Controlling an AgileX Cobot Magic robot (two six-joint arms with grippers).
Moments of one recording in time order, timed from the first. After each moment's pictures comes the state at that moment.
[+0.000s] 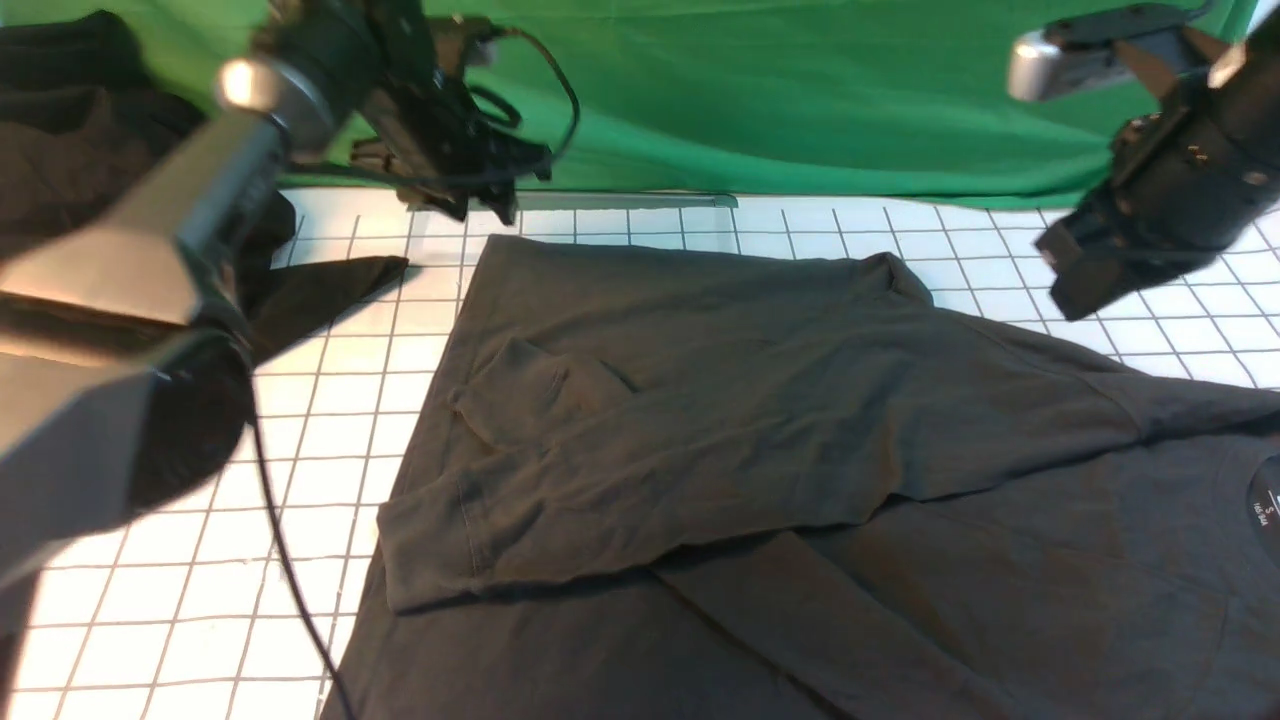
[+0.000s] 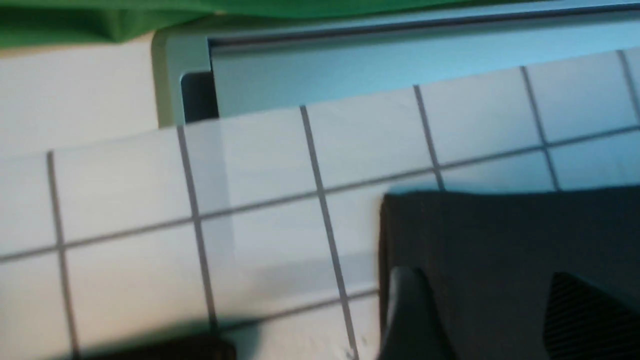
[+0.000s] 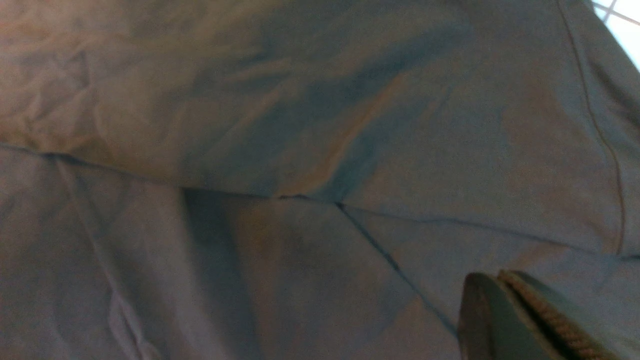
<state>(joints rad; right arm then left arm) 0.21 1.65 -1.55 0.17 1.17 -0.25 -0.20 2.58 -2.56 -0.01 1.03 -0.09</state>
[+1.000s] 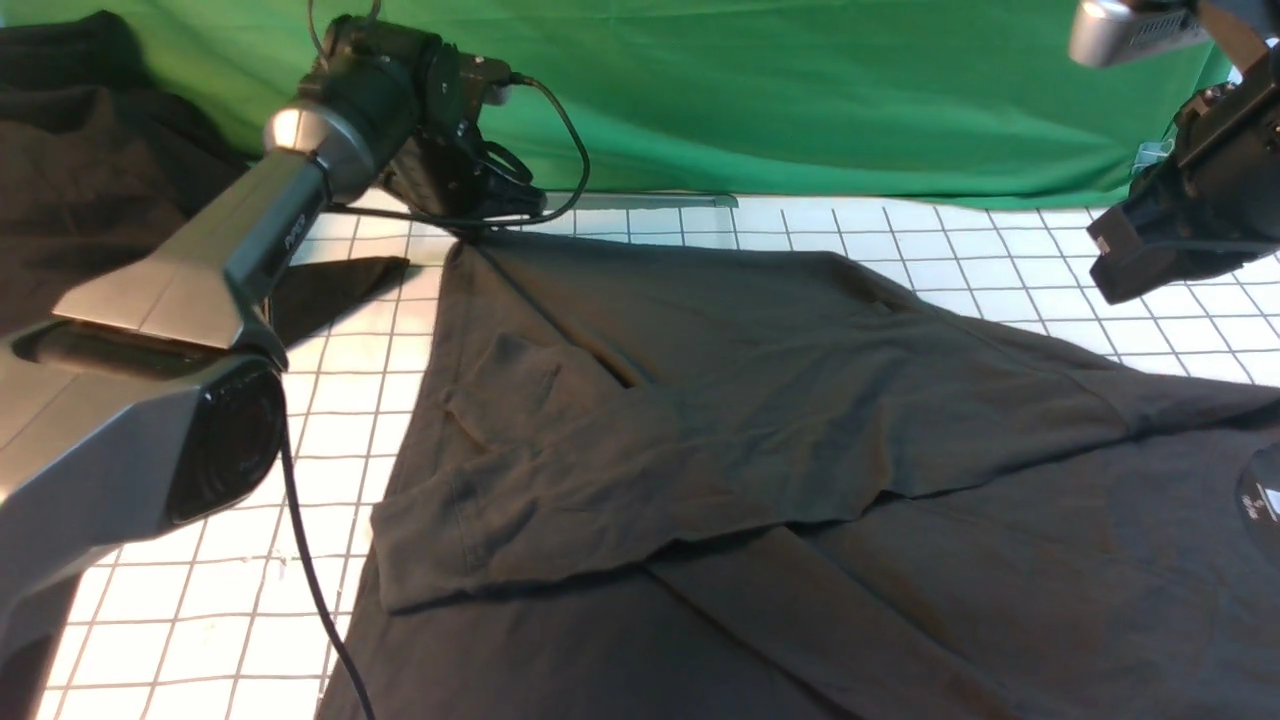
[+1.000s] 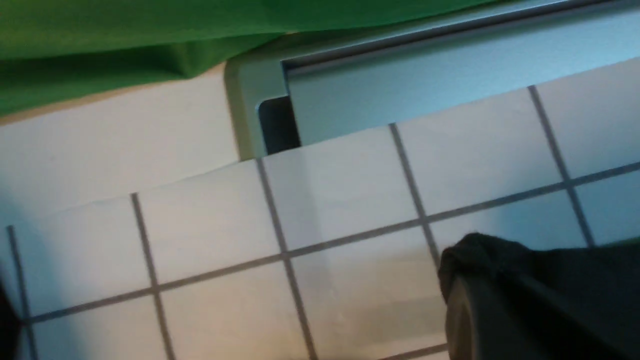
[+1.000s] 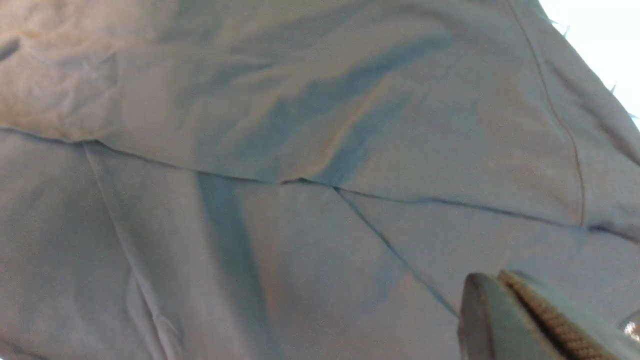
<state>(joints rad) 0.21 1.55 -1.51 0.17 1.16 -0.25 -0.21 2.63 -2.58 0.18 1.00 -0.07</state>
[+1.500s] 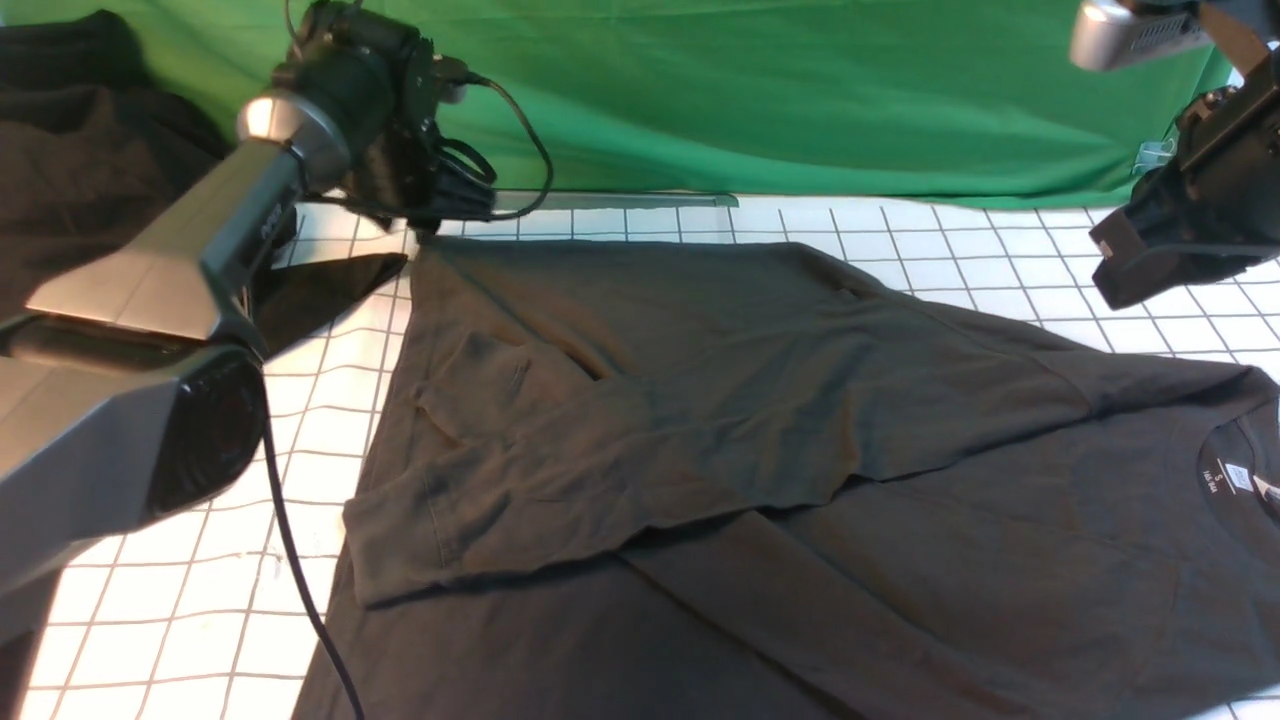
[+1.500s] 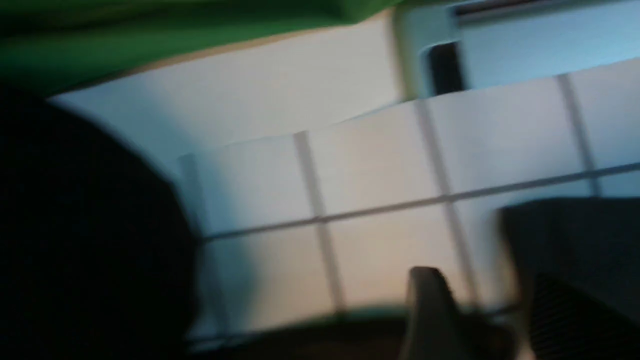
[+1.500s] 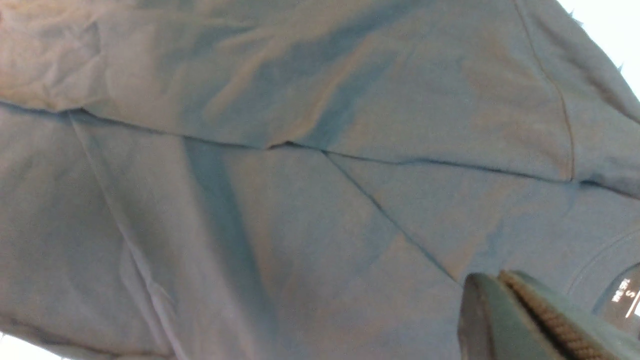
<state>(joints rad) 0.21 1.55 -1.51 0.17 1.18 -0.25 -0.19 2.58 -2.57 0.35 1.12 -0.13</state>
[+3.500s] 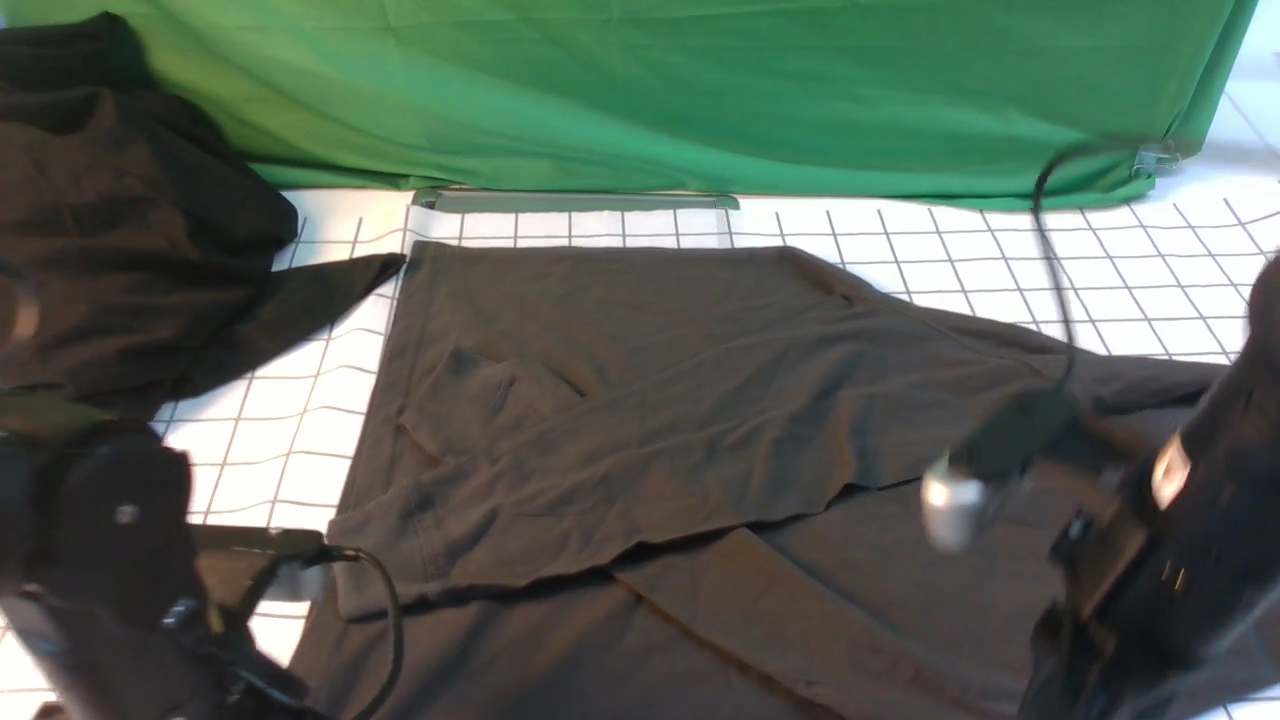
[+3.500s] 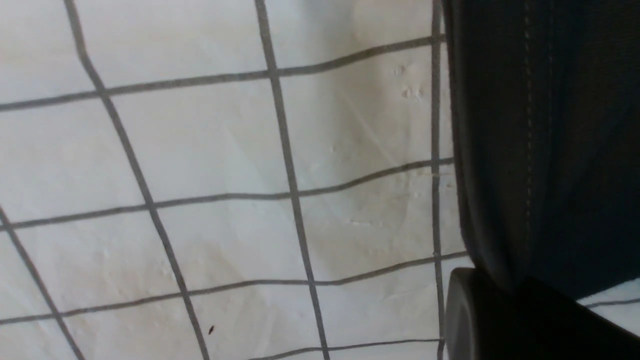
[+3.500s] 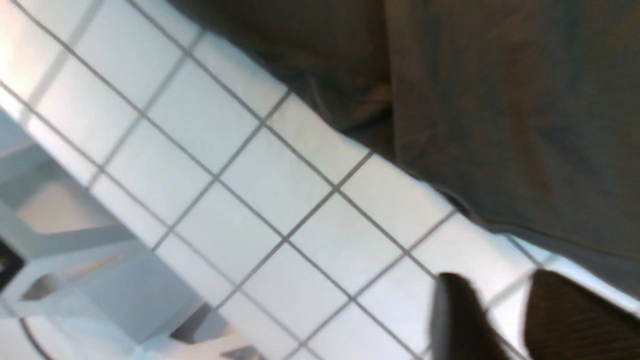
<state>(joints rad) 0.52 1.41 -0.89 0.21 1.07 -0.33 -0.39 1.32 -0.68 -0.06 1.03 -0.27</state>
